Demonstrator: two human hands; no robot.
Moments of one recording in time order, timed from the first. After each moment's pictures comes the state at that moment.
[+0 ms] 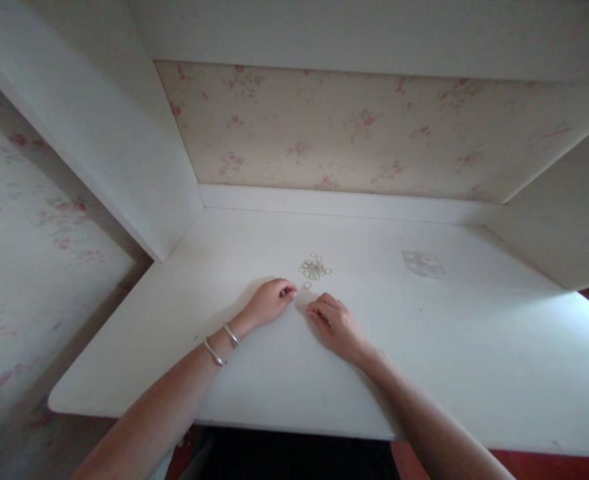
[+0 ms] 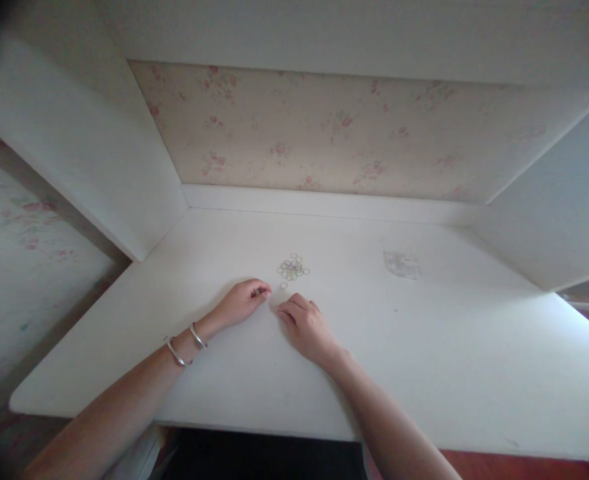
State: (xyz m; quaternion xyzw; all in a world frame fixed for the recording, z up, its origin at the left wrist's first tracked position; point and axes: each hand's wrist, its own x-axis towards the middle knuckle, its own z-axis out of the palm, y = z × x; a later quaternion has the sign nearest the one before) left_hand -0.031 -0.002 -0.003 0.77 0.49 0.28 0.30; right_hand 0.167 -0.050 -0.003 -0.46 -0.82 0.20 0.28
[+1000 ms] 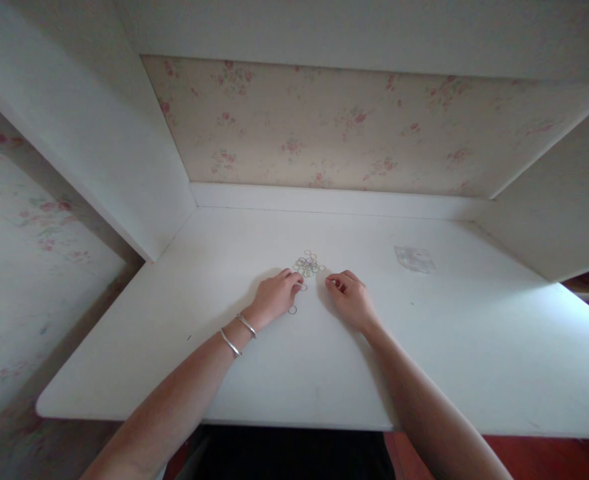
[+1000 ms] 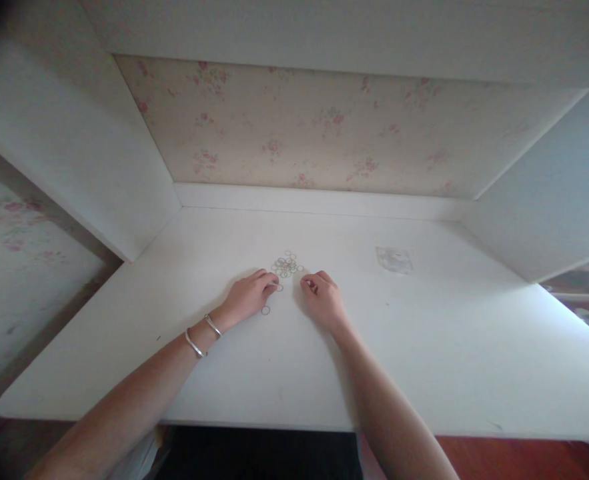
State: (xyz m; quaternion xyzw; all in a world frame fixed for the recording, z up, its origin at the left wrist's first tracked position) left_hand -0.003 0.002 0.001 0.83 0.52 0.16 0.13; right_hand 0.206 -0.010 -0.014 -0.61 -0.69 0.17 0.34
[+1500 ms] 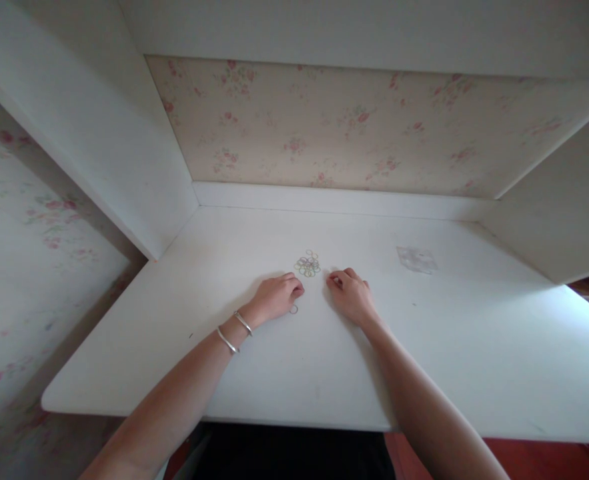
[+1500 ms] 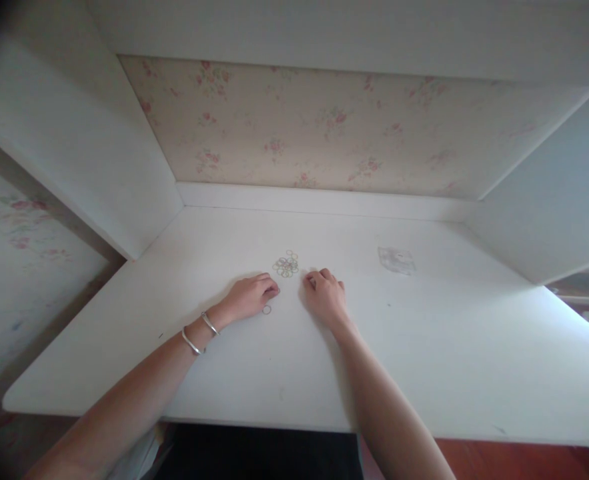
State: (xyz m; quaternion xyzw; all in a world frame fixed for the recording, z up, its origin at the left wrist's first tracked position) left_hand -0.008 0.005 -0.002 0.86 0.46 0.15 0.16; right_hand 0.206 -0.002 -0.013 -0.67 -0.71 0.08 0.19
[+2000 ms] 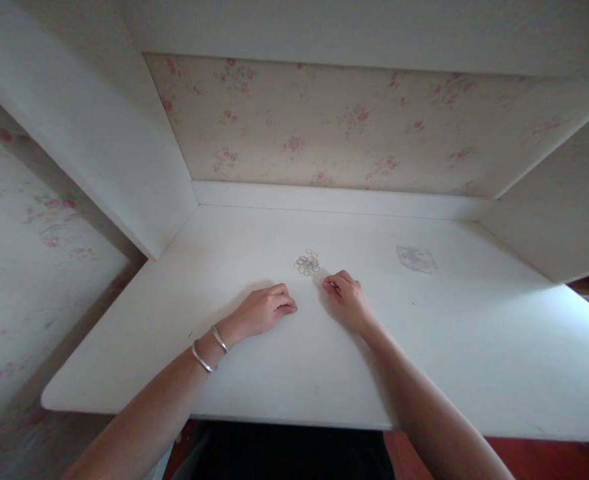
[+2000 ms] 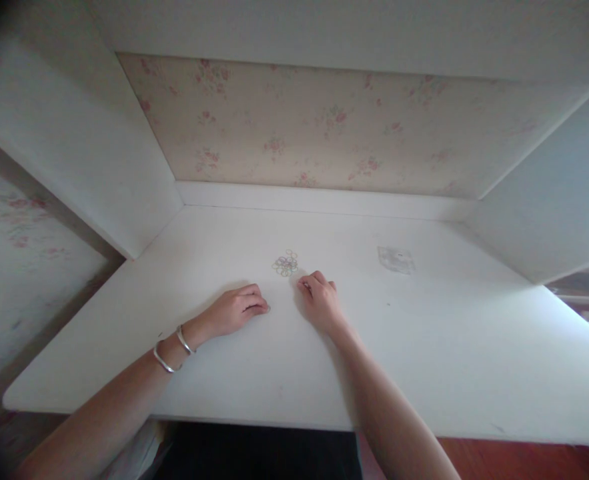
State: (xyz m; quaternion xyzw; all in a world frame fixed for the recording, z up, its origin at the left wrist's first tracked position) left_hand -0.041 -0.023 0.000 0.88 0.37 0.19 0.22; right_hand 0.204 -0.010 -0.025 -0.57 -0.75 0.12 0.30
